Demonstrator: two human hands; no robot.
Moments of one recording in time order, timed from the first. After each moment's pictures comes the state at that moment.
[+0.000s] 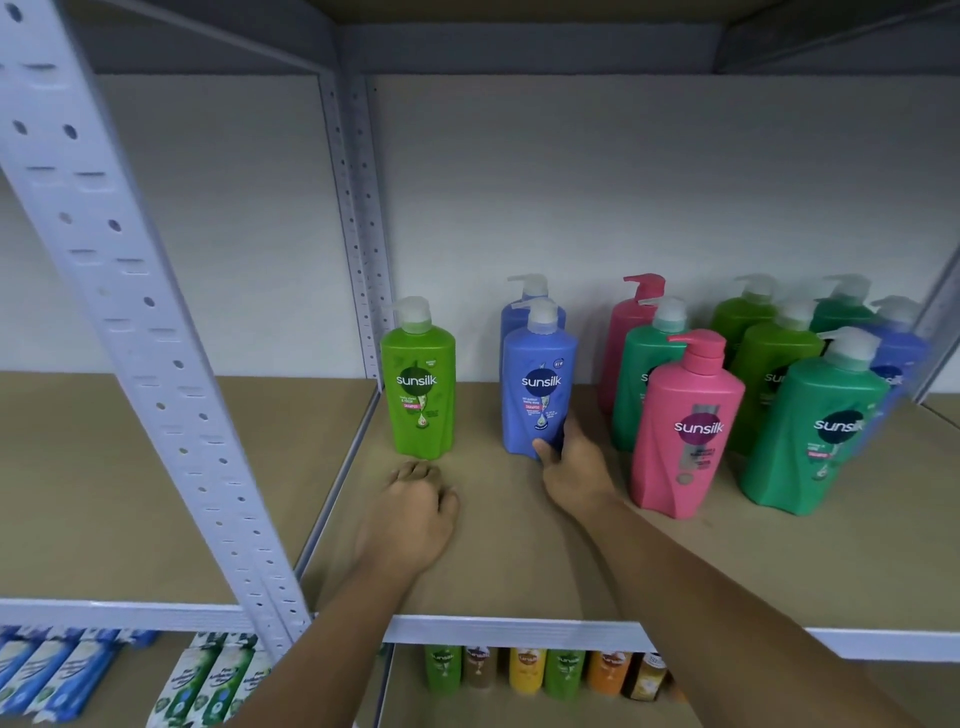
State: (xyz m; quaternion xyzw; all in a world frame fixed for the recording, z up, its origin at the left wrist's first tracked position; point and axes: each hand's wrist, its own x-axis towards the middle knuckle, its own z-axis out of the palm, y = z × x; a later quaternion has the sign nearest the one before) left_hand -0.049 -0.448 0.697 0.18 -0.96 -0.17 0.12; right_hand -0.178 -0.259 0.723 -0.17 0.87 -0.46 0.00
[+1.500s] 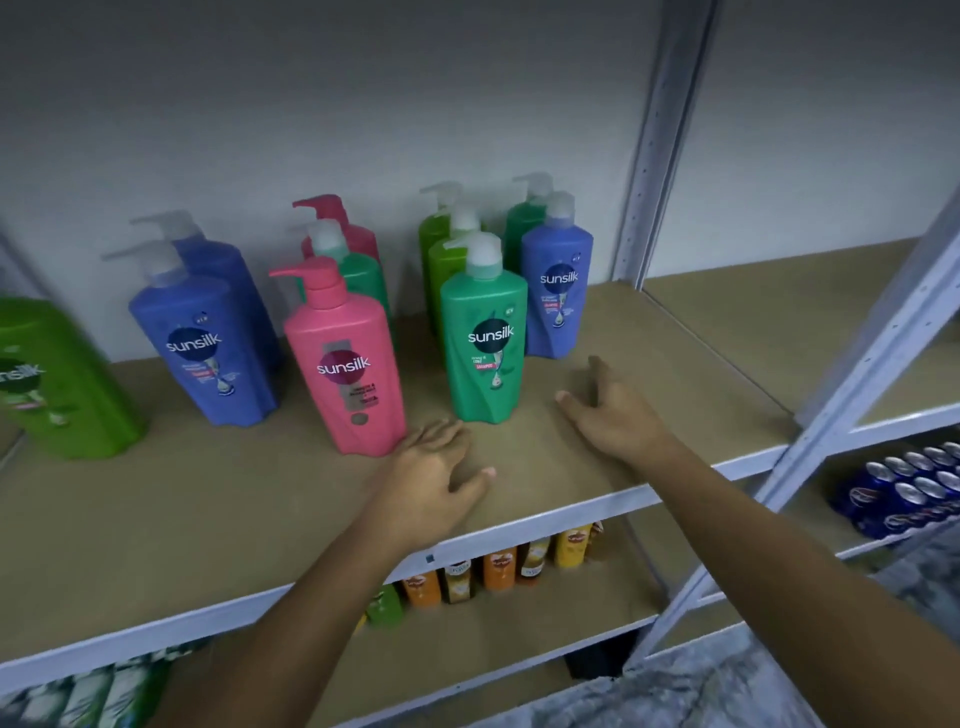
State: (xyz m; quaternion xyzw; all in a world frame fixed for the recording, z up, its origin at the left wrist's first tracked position) left_hand -0.134 -0.127 0.721 -0.10 -0.98 -0.18 0.04; right_hand -0.231 0.114 0.739 -0.05 0.94 -0.34 0.00
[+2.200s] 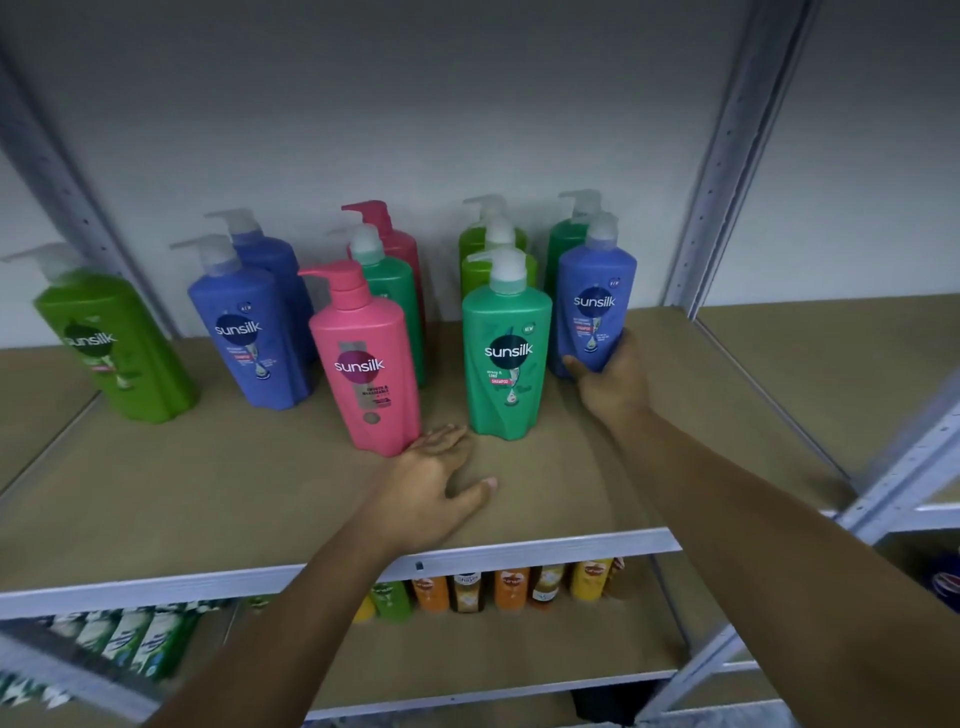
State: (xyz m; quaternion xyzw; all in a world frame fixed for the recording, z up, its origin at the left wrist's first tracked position) left_hand -0.137 -0.126 0.715 -0.04 -0.98 -0.18 0.07; right_hand -0.329 0.086 0.727 -0.03 0.83 -0.54 -0.12
